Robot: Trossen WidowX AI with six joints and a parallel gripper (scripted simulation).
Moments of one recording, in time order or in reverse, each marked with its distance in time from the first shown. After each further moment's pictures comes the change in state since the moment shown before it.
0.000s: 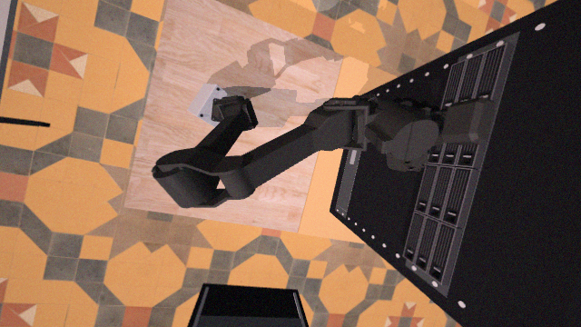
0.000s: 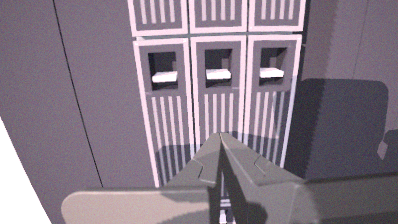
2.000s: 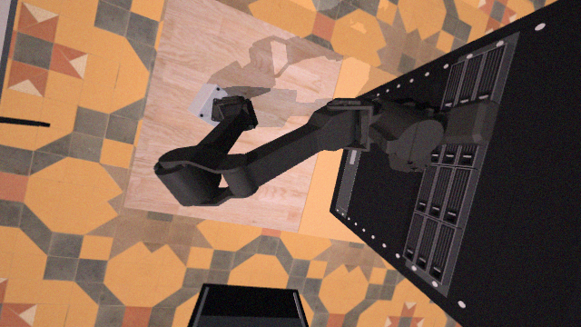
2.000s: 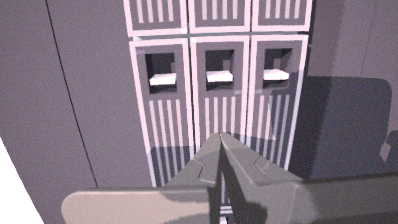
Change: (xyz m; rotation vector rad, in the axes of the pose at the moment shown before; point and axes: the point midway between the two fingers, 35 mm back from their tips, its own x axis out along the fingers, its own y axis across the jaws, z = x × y) arm 0.006 0.000 0.000 0.000 0.000 -0.001
